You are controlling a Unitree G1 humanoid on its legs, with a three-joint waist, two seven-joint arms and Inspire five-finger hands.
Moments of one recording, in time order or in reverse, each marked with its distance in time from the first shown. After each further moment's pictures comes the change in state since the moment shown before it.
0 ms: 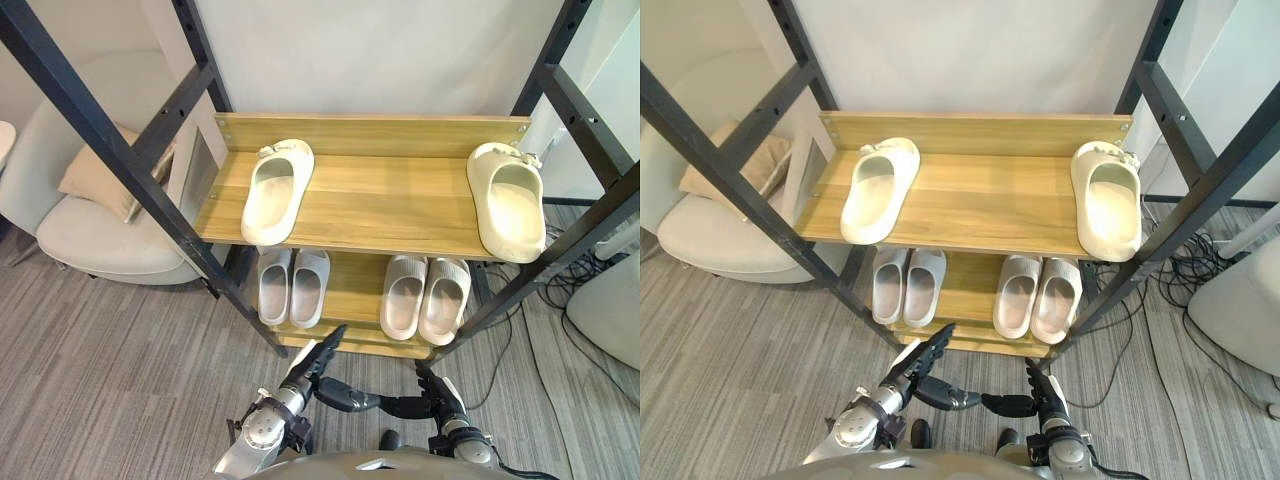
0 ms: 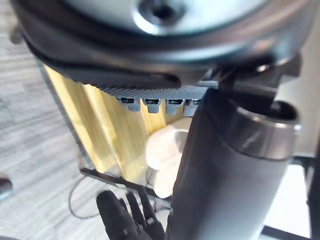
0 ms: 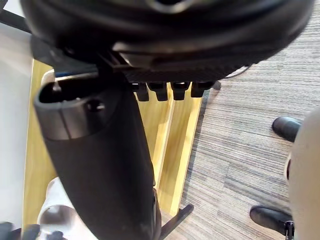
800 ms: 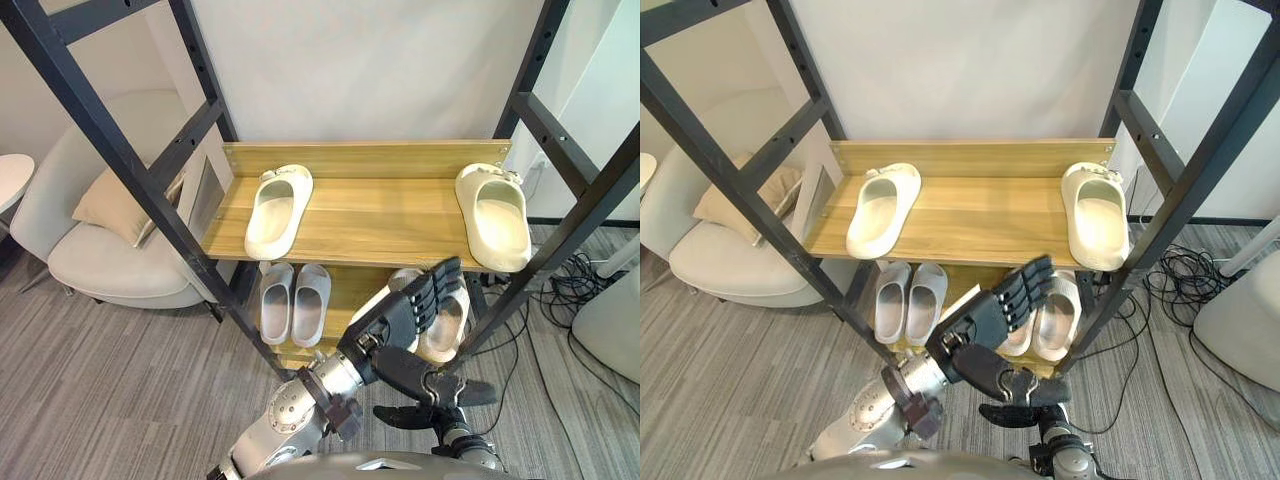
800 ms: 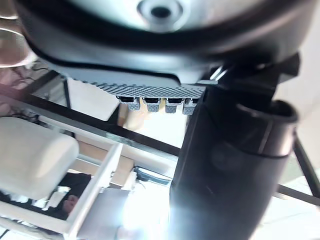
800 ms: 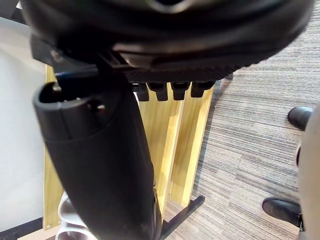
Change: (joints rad) left arm -0.076 -0.034 -0.141 -0.622 -0.381 -0.005 -0.065; right arm 0.001 -0.007 0.034 0.046 0.030 -0.001 0.045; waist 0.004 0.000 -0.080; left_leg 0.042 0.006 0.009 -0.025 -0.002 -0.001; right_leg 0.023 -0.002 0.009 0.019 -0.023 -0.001
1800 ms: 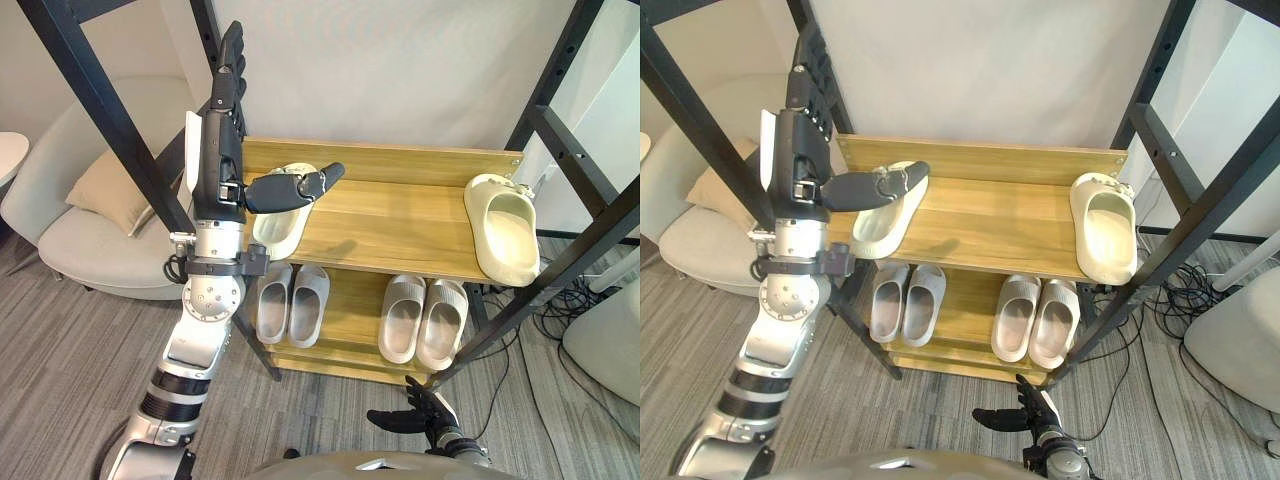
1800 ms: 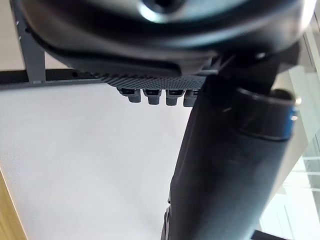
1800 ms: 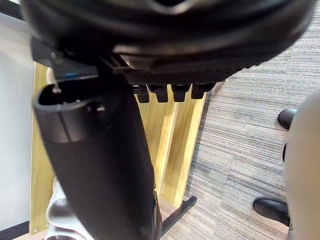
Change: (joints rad) left arm -0.413 0.165 0.602 0.172 0.565 -0.114 0.456; right arm -0.001 0.017 0.006 0.026 0.026 -0.002 0.002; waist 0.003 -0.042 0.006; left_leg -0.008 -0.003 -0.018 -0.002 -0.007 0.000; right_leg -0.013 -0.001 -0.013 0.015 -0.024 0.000
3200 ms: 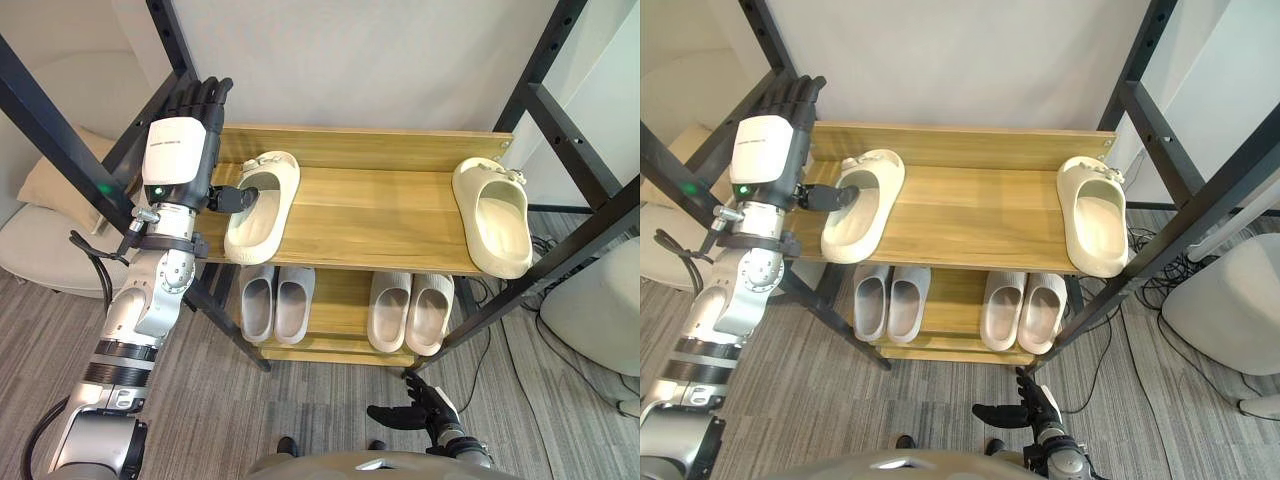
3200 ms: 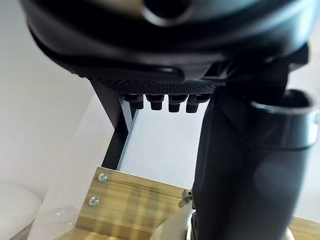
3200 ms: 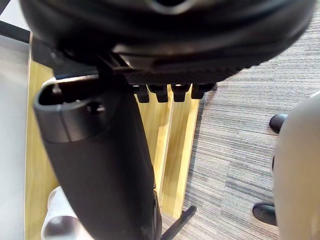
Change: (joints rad) left arm -0.061 0.205 0.081 0.275 0.674 0.179 0.004; right arm 0.018 0.004 -0.018 -0.033 -0.020 -0.035 0.007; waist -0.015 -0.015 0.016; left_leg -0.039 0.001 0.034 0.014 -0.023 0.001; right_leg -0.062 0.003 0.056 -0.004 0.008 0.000
